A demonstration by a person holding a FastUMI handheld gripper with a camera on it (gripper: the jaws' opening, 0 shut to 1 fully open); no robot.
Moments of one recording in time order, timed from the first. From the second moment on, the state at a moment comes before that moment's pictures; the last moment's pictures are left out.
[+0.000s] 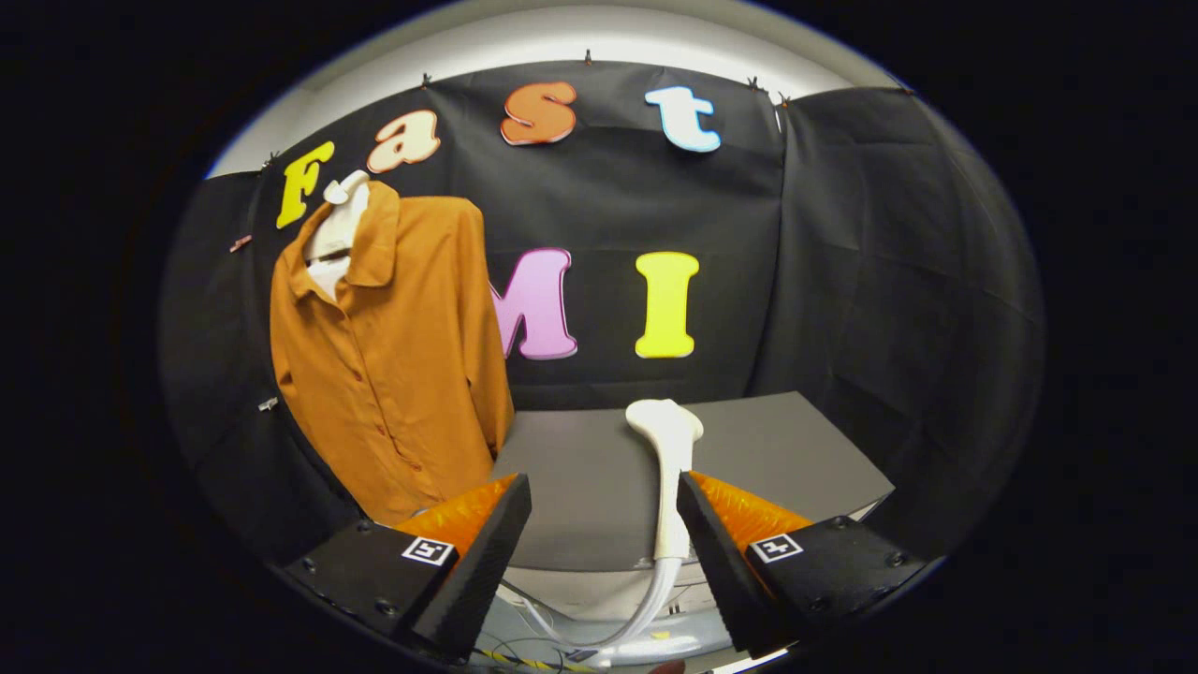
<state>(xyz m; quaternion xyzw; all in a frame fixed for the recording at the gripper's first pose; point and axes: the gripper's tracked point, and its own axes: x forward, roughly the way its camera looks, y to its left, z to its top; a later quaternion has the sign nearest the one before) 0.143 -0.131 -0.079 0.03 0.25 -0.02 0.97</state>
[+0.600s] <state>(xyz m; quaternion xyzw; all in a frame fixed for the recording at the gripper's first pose) 0.213 -0.188 -0.217 0.11 0.46 -0.03 0.88</state>
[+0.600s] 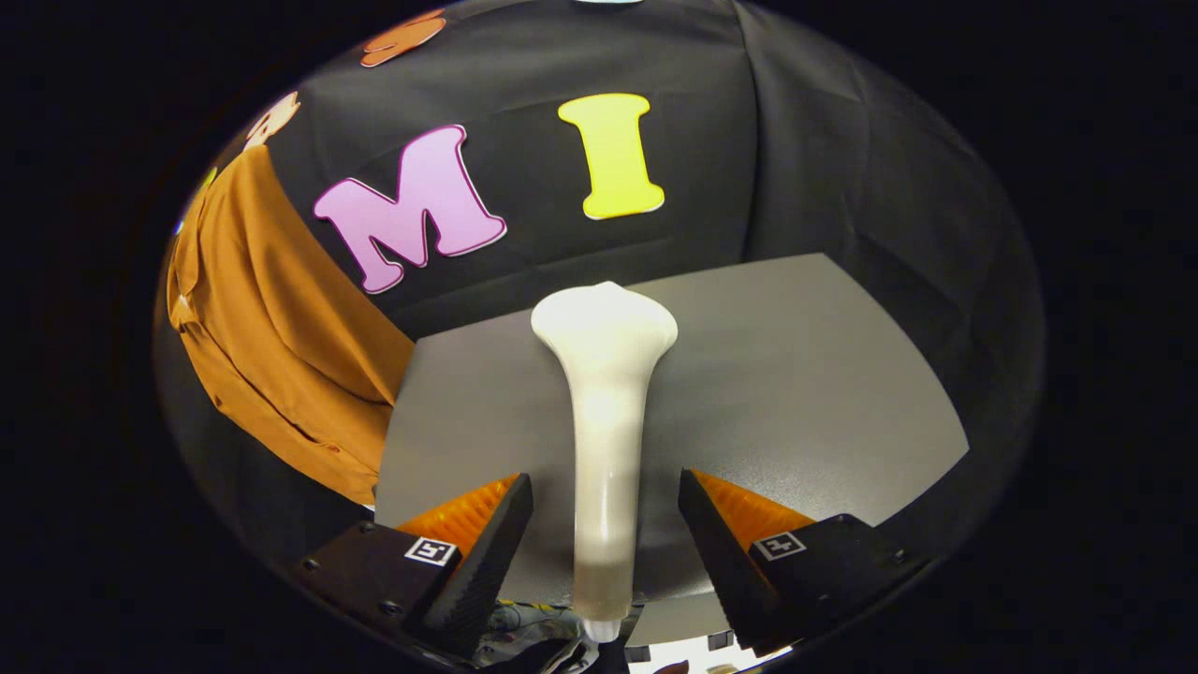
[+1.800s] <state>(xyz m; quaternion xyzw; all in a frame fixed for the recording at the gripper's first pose) 0.163 -0.128 -0.069 0.09 0.22 -0.03 0.97</state>
